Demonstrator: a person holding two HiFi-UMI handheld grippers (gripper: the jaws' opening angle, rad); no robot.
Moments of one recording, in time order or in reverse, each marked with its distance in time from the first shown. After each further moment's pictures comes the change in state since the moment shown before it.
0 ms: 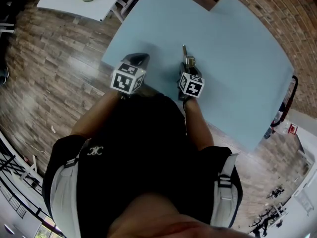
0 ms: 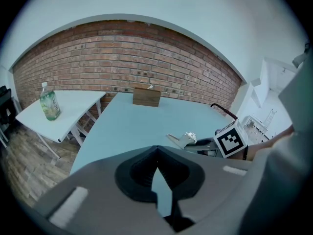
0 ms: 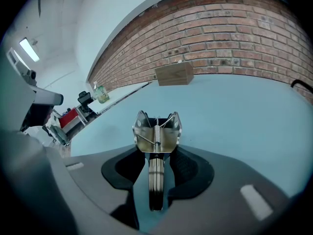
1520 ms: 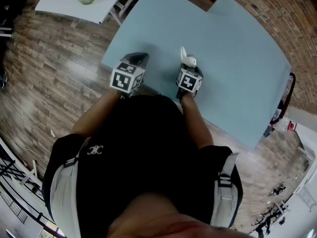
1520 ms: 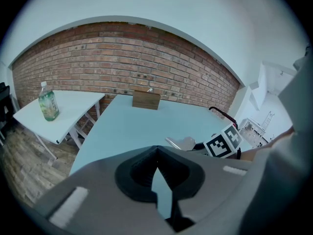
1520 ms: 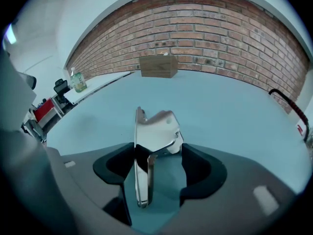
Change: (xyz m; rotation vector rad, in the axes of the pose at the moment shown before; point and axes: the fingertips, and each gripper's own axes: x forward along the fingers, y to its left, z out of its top) left arm -0.002 0.005 0.007 -0.011 -0.029 -0.024; right arm 0.001 -0.030 -0.010 0.006 0.099 -0.277
